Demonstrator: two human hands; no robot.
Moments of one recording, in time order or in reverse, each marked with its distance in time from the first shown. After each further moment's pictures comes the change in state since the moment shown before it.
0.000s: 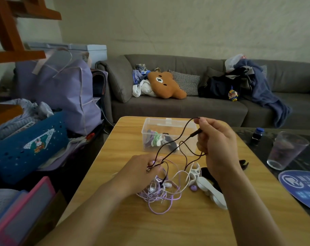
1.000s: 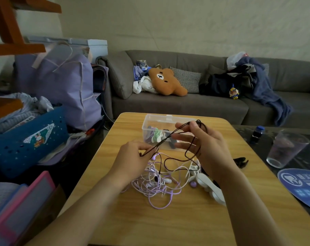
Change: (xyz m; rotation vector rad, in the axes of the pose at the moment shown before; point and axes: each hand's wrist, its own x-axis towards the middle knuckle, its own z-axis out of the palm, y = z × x) left_hand 0.007 -0.002 -0.008 -0.100 0.285 -0.071; right_hand -0.005 0.011 0.005 0.053 -0.263 0.141
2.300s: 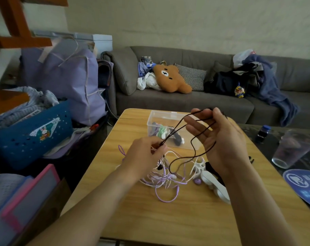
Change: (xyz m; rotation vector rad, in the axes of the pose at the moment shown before) left_hand -0.004 0.014 0.007 0.032 -0.030 0.081; right_hand -0.001 -0.015 0.009 0.318 0.148 -0.043
